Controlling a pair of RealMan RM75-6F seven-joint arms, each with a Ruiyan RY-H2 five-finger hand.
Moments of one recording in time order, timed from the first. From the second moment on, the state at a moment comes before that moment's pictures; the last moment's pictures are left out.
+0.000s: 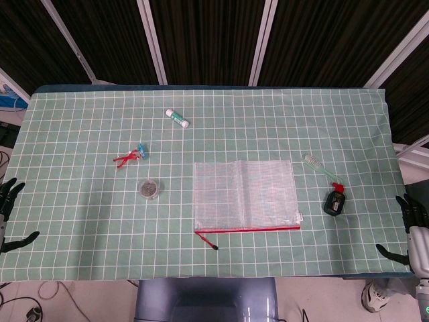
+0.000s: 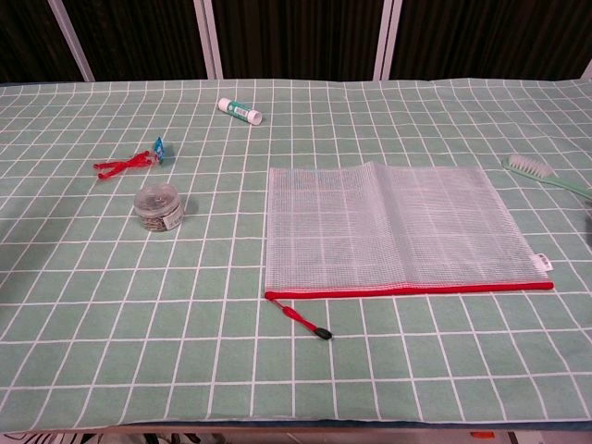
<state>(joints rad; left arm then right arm) -0.08 -1.07 -0.03 -1.56 1.53 1.50 -0.13 0.02 -1.06 0.10 -1.69 -1.38 1.47 0.02</state>
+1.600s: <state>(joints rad) -0.10 -1.09 -0.05 -1.57 1.44 1.44 -0.04 0.53 -1.41 0.23 -2.15 -1.03 1.12 -0.62</state>
